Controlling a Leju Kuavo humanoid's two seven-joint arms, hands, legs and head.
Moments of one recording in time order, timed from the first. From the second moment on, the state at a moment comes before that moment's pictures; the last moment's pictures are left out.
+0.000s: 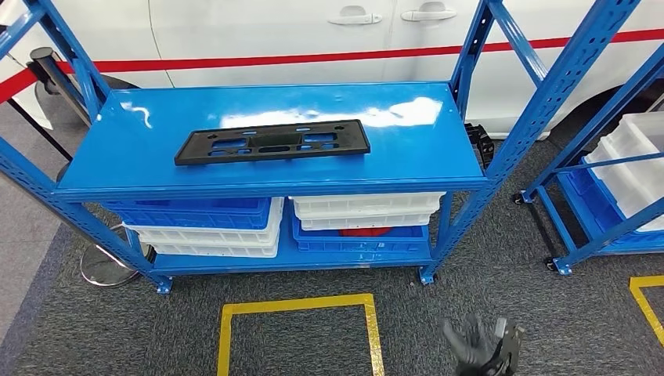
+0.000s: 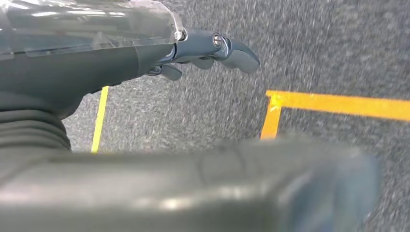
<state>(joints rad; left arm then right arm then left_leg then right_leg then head) -0.10 -0.05 -0.08 -0.20 0.25 0.36 -0.07 -0.27 -0.03 -0.23 -0.24 -0.30 0.14 -0.60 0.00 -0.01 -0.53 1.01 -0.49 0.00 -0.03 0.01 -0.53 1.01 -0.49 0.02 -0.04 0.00</state>
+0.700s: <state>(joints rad) -0.10 -0.04 -0.07 -0.20 0.31 0.33 -0.09 -0.42 0.14 -0.08 -1.31 -0.41 0.90 -0.69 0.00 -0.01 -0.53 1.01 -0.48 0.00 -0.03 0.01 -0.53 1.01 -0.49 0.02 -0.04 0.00</state>
